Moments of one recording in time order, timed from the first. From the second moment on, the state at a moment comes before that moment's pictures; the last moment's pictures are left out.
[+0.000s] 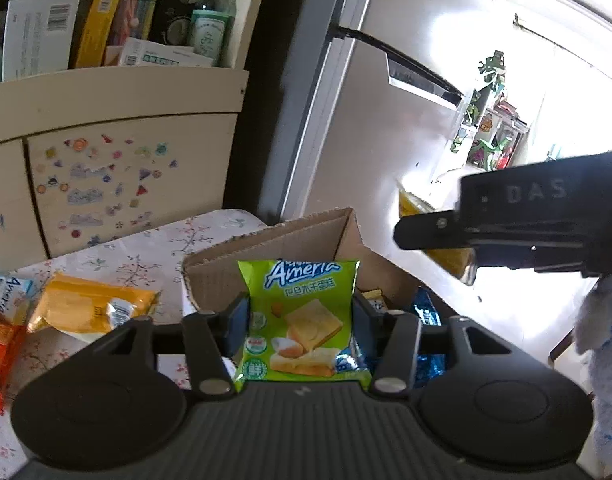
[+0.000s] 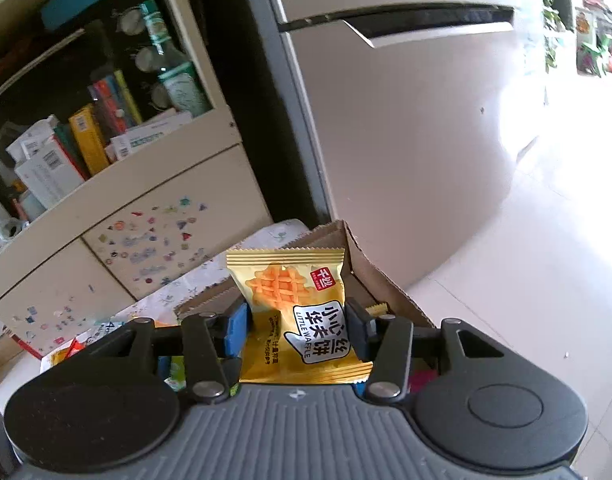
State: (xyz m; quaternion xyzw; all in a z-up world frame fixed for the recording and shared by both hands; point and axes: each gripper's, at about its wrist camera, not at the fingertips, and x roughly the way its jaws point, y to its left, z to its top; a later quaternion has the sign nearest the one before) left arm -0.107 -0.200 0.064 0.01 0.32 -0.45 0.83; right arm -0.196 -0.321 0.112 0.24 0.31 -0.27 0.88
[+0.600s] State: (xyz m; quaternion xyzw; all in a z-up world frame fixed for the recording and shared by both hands) left arm -0.111 -0.181 0.072 0.03 0.35 -0.43 0.83; right arm -0.186 -0.306 0.115 0.24 0.30 -0.23 0.90
